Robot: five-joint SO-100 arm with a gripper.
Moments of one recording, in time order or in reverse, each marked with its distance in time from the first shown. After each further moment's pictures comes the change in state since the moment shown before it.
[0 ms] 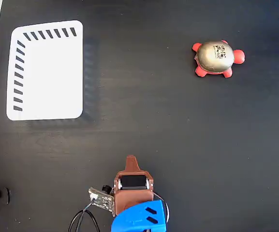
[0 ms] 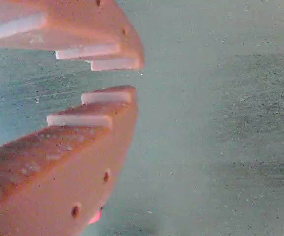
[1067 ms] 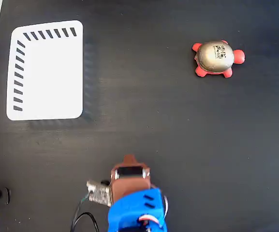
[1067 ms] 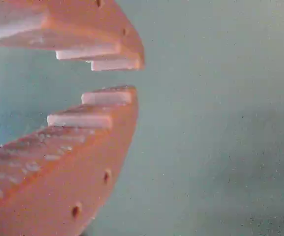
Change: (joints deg) arm 0.9 -24.4 -9.7 -4.8 -2.0
